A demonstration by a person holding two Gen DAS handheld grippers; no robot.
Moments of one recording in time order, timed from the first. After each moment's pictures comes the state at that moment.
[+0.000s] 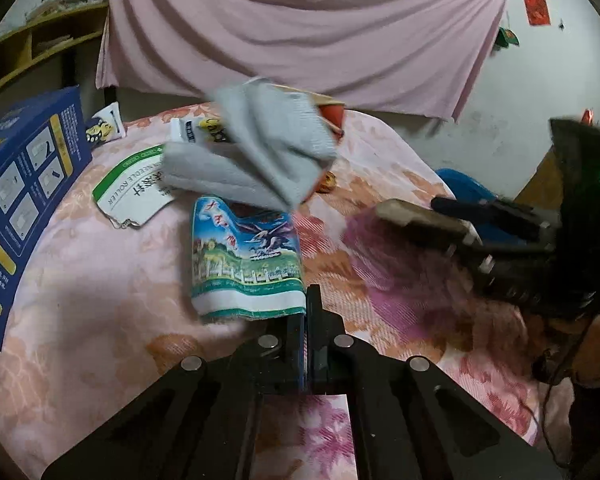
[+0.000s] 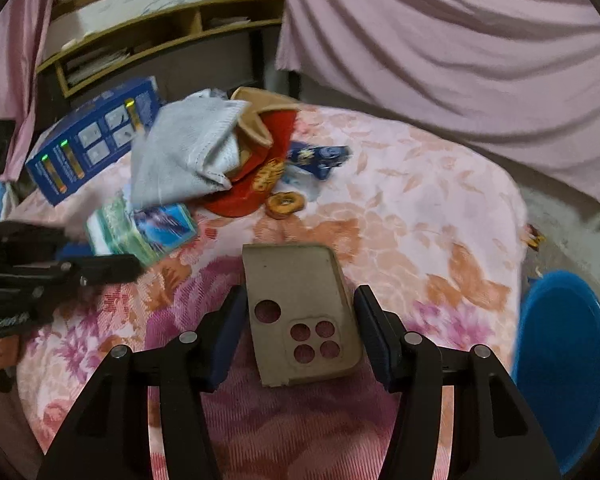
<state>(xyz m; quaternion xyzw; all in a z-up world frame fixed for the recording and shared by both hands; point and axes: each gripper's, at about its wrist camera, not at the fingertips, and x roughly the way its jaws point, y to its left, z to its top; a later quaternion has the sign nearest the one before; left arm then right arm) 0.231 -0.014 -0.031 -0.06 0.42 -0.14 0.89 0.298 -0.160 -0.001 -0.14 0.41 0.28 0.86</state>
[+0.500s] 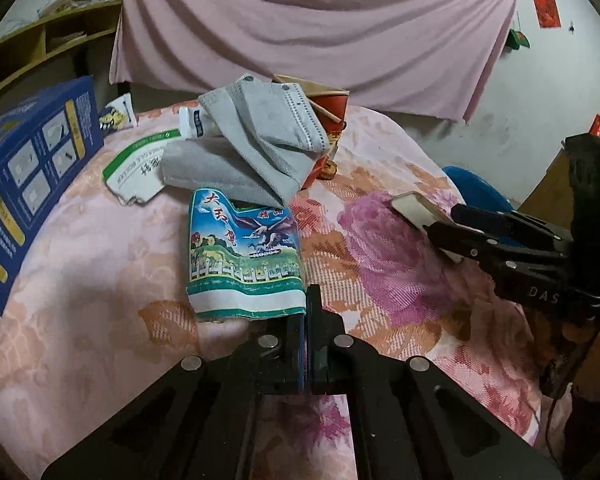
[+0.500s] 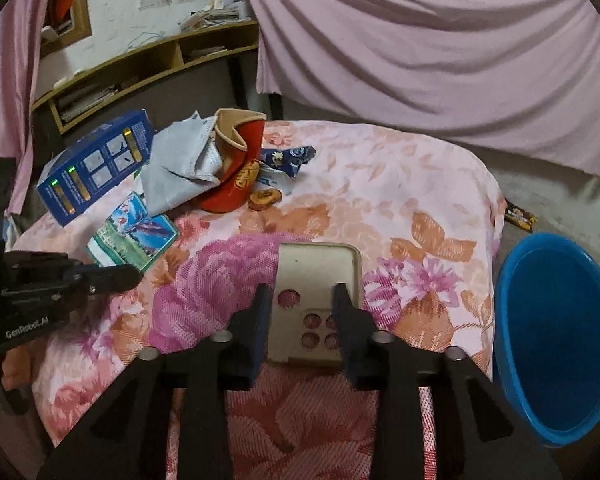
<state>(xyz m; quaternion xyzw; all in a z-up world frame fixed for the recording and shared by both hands) 0.218 -0.019 -0.033 -0.08 0.43 -0.12 0.89 0.279 -0.192 0.001 -0.08 0.40 0.27 0.87</state>
